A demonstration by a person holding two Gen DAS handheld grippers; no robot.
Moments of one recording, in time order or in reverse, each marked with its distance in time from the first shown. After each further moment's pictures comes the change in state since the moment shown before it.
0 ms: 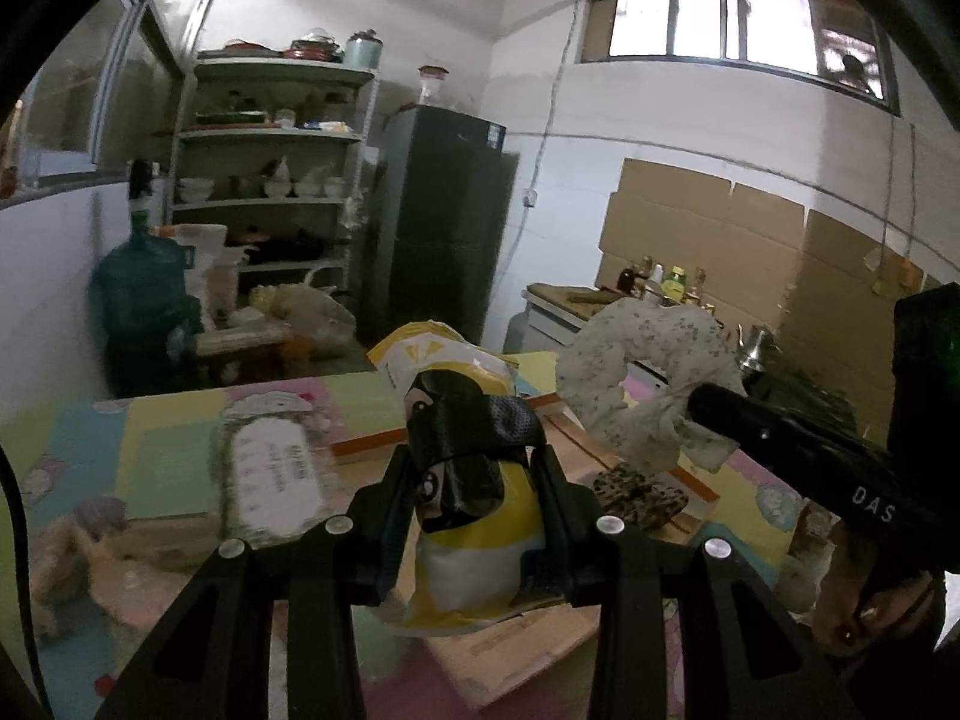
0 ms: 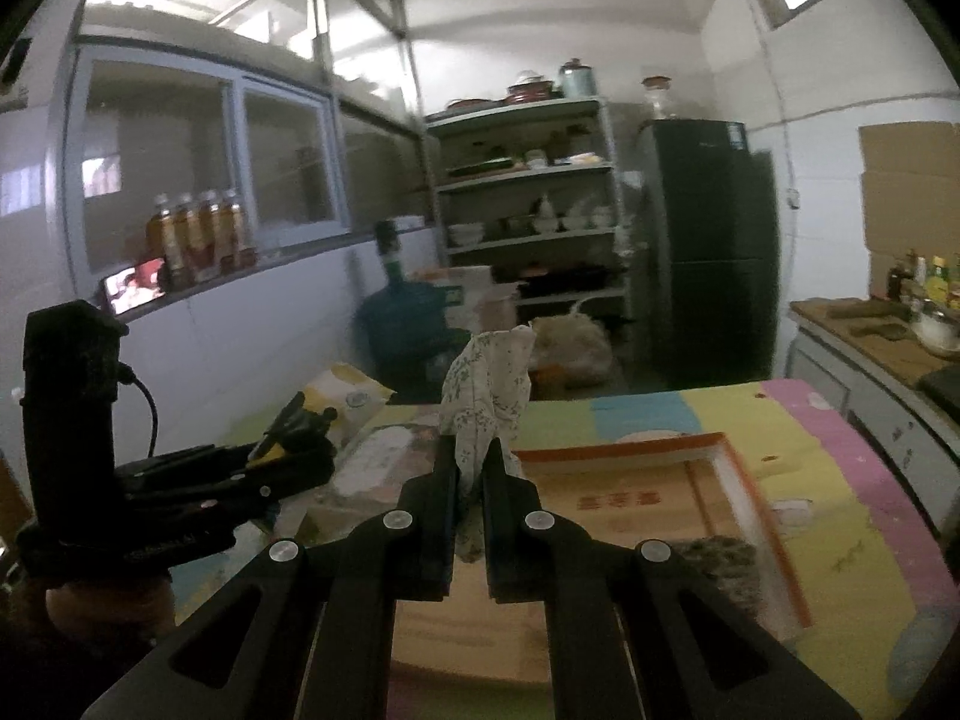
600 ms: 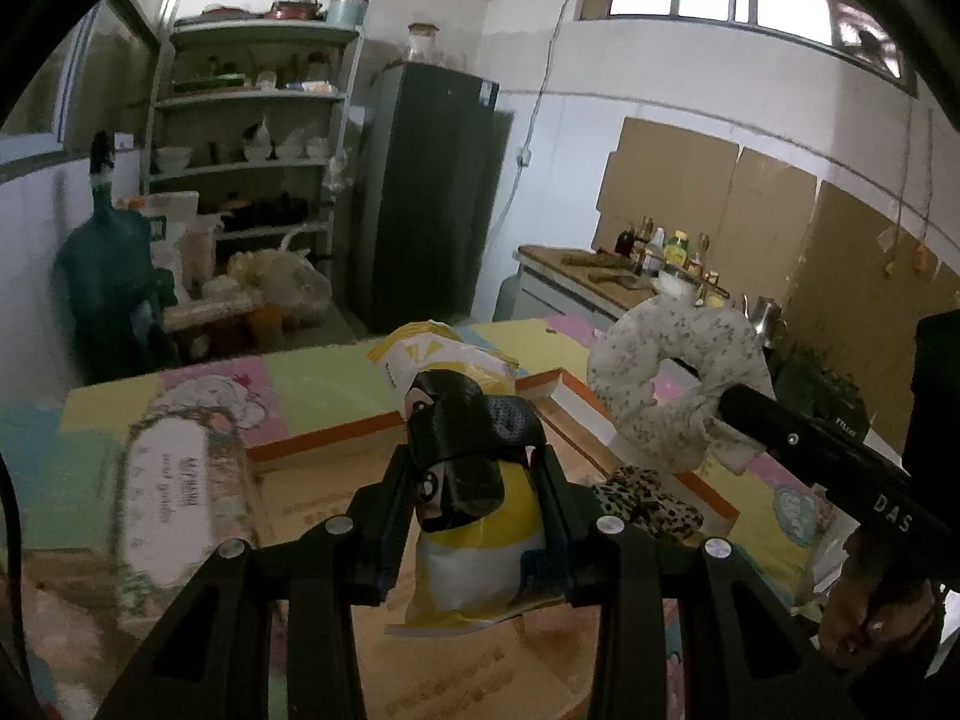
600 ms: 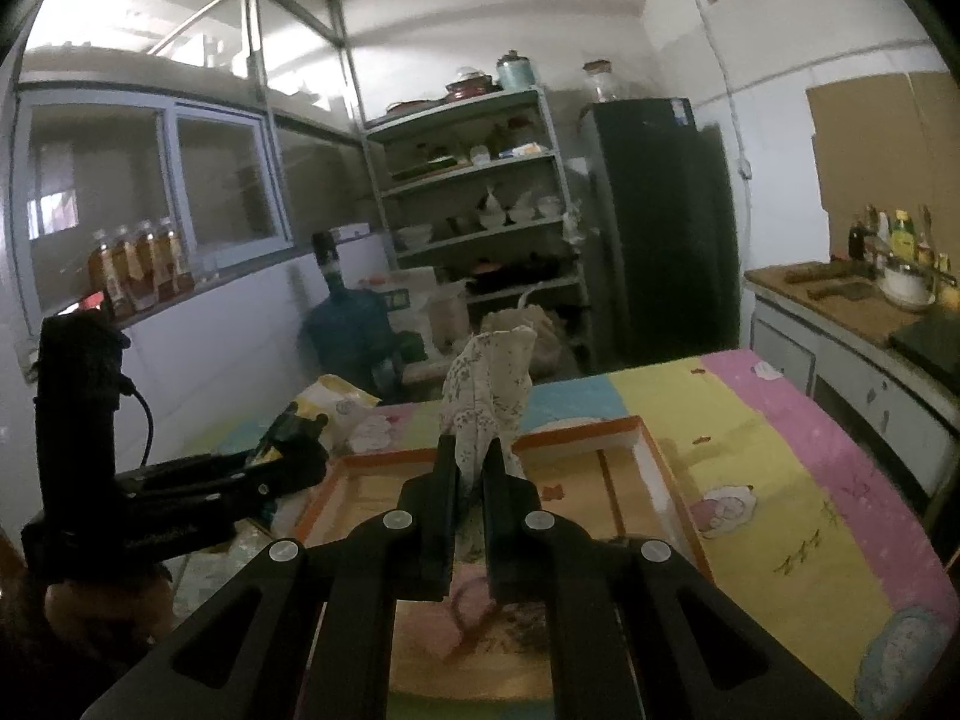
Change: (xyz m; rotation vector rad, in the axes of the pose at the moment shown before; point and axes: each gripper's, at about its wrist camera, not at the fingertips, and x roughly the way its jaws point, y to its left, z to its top) left arm 0.084 -0.021 0.006 -0.001 0.105 -0.009; right arm 0.014 -0.082 -0.012 0.099 0.009 -0.053
